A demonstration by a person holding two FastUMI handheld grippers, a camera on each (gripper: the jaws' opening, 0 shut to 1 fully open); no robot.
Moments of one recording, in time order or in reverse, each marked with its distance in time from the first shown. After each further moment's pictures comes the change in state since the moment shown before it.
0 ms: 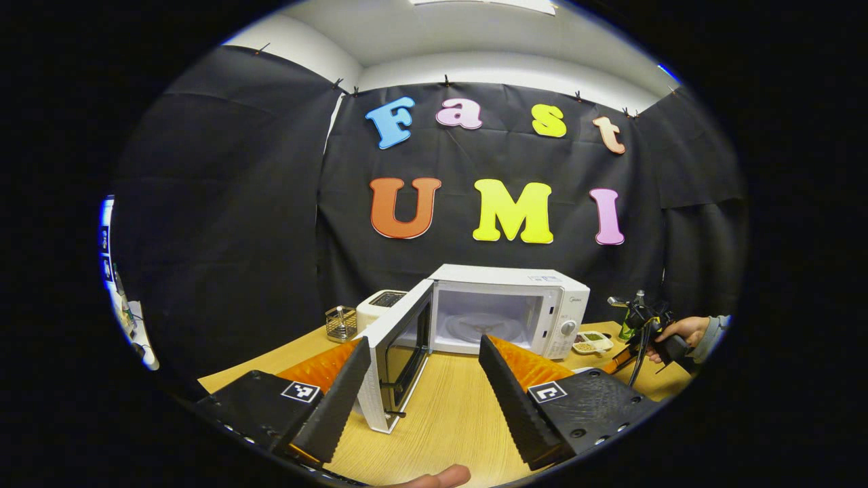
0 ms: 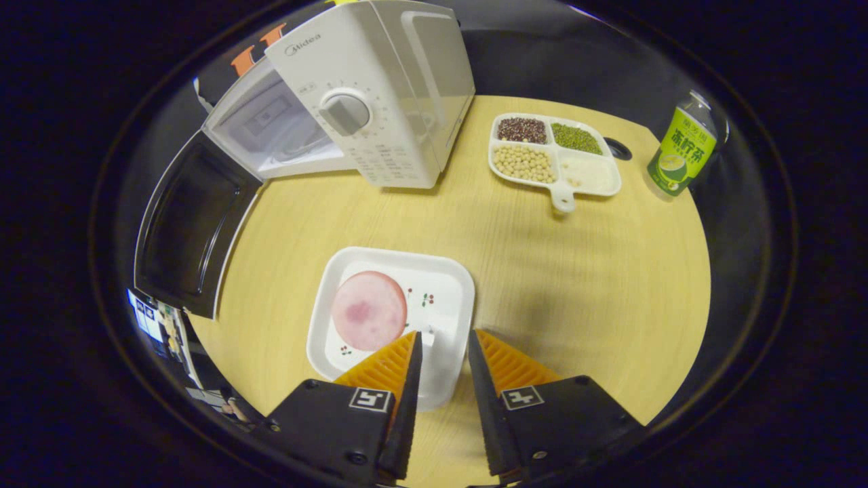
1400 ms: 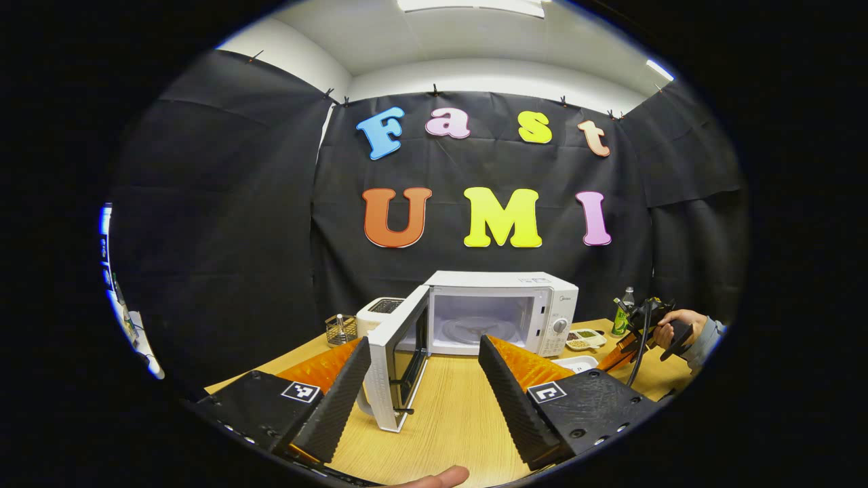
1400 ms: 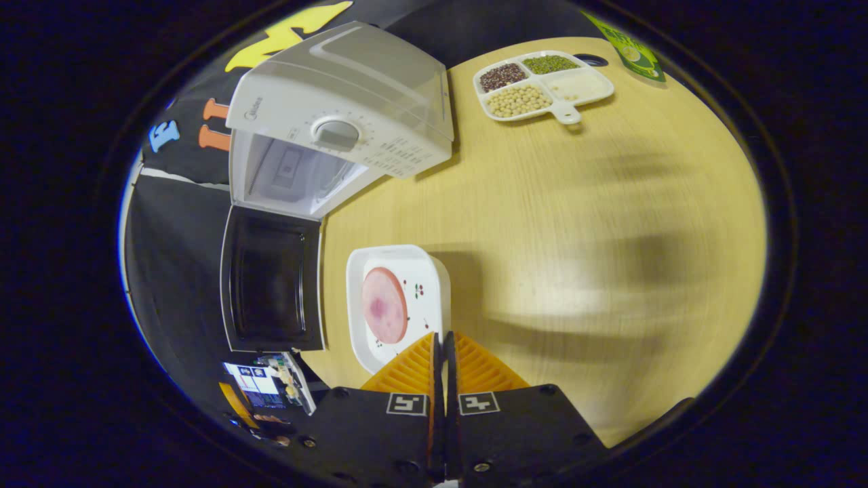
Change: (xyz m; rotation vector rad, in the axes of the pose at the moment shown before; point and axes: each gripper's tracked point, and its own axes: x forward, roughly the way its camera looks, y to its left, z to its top) left arm -0.025 0.011 0.012 0.025 -0.049 -0.049; right arm 0.010 0.015 -0.019 0.343 0.060 0.411
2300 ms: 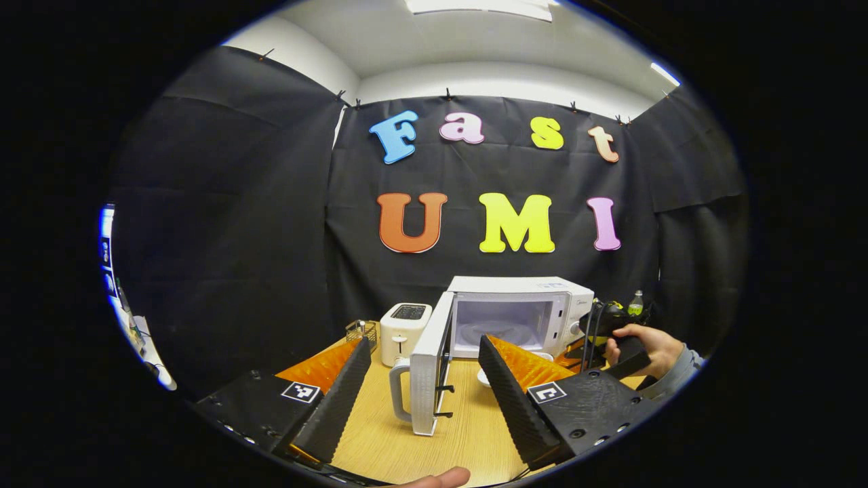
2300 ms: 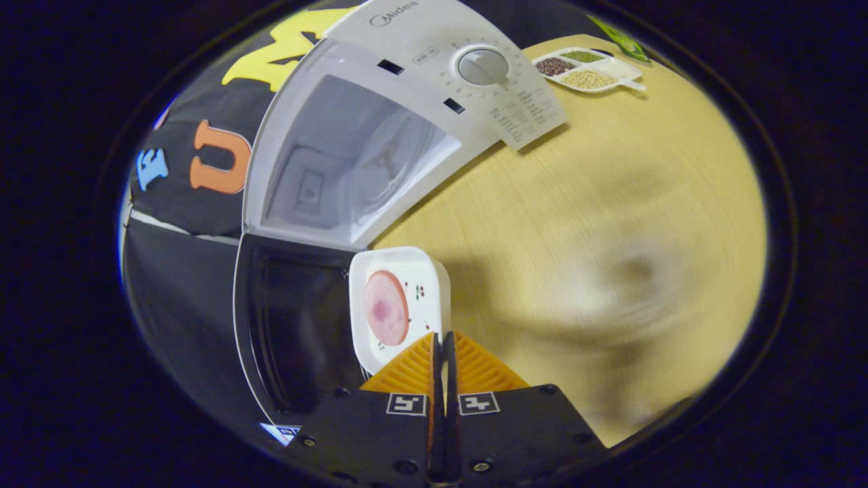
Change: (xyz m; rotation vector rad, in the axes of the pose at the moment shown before) left arm -0.004 0.058 0.005 0.007 0.014 0.010; right arm 0.034 0.012 0.088 0.293 -0.291 0.030
